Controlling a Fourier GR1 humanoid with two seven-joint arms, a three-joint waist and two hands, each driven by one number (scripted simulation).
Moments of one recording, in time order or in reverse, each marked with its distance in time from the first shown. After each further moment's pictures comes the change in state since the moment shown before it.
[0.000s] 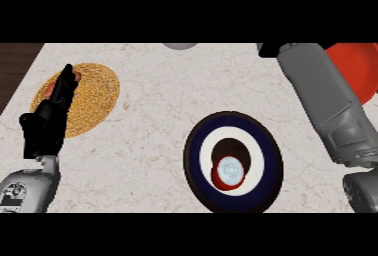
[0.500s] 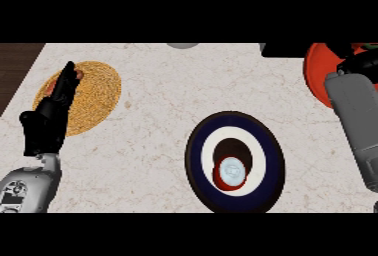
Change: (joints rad) left arm -0.016 -0.007 0.004 -0.002 -0.006 -0.016 0.005; right arm 0.279 -0.130 -0.061 -0.155 -0.048 -0.019 -0.062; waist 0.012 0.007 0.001
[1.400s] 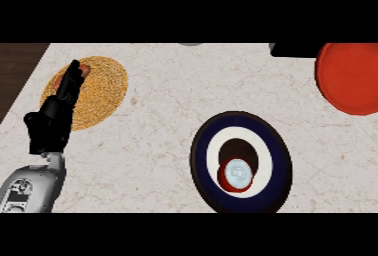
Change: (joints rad) left arm -0.013 -0.024 -0.001 0.006 -0.008 -0.012 -0.024; right arm 0.177 -0.167 -0.166 -0.021 -0.193 0.170 -0.101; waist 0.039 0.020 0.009
